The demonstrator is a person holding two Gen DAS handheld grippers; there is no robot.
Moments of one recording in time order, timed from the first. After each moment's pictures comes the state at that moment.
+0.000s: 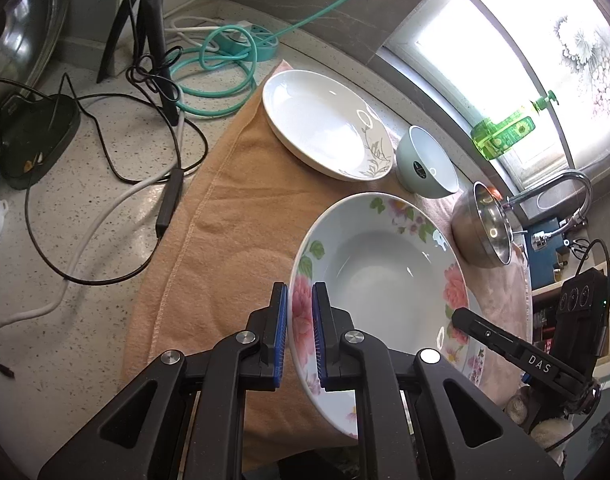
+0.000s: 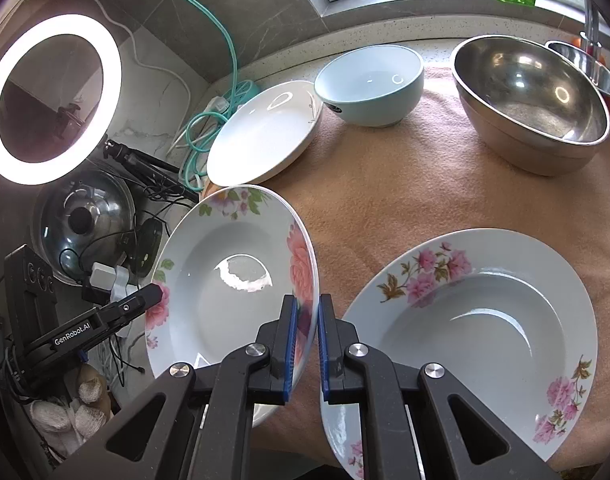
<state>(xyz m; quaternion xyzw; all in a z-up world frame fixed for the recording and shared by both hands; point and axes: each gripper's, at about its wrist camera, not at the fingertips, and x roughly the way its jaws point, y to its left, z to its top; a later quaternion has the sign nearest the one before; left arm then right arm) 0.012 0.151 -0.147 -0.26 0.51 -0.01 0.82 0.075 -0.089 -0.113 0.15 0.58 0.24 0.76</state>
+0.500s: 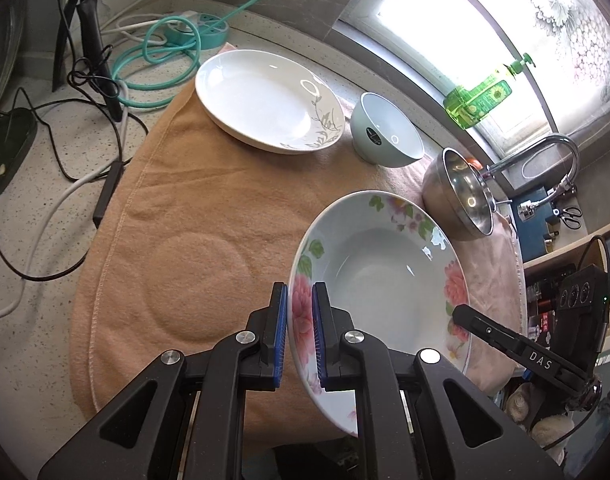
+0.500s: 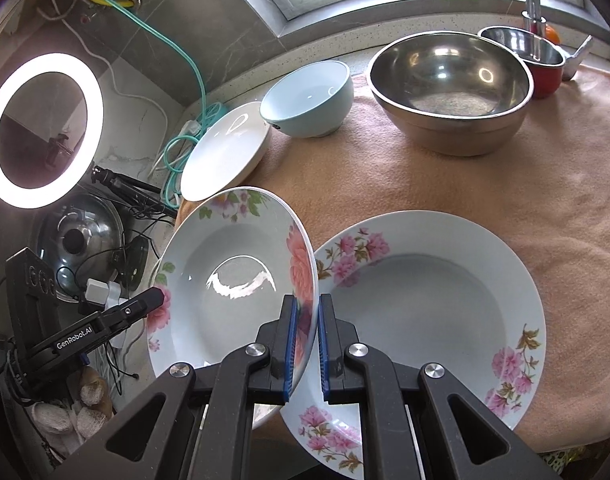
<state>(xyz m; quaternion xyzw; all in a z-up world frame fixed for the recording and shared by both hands) 0.024 0.101 -0.146 -0.24 0.52 -0.05 0.82 0.062 -0.144 -0.109 0.17 0.58 0.21 0.77</state>
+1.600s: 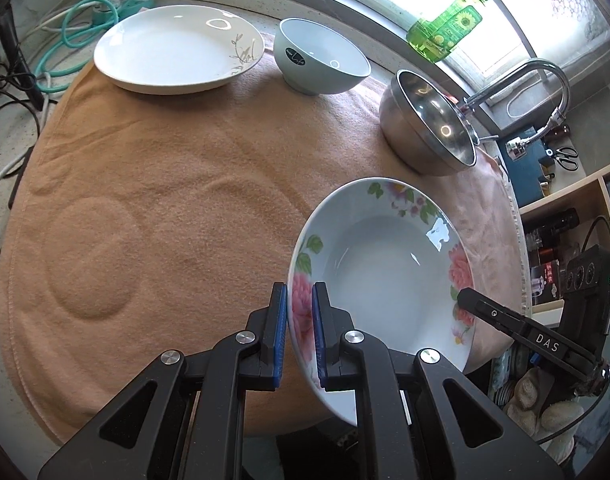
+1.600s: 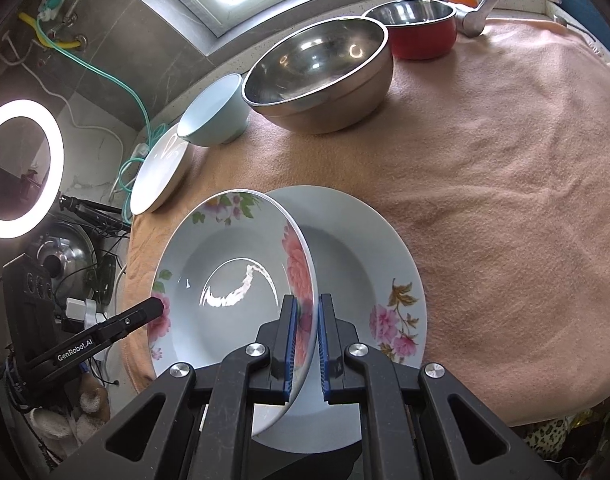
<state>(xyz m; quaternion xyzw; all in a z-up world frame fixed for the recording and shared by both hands) 0.031 0.024 -0.167 -0.19 0.56 -0.11 0.80 0.043 -0.226 -0.130 0.20 0.59 0.14 0.77</state>
